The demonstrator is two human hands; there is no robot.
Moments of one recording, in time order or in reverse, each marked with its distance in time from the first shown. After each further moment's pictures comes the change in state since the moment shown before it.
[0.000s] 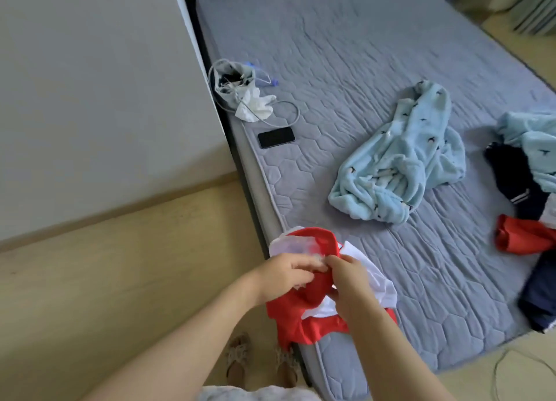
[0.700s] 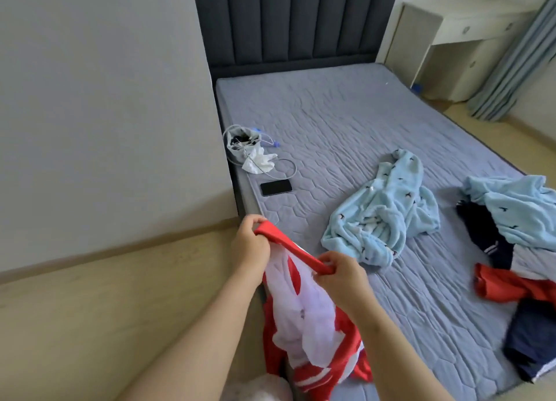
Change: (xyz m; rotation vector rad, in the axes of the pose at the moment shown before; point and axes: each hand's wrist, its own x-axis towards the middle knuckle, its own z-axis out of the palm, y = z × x) left_hand -0.033 0.056 -0.015 -0.201 1.086 0.085; right_hand -0.078 -0.037 -0.029 -0.716 -0.008 -0.671
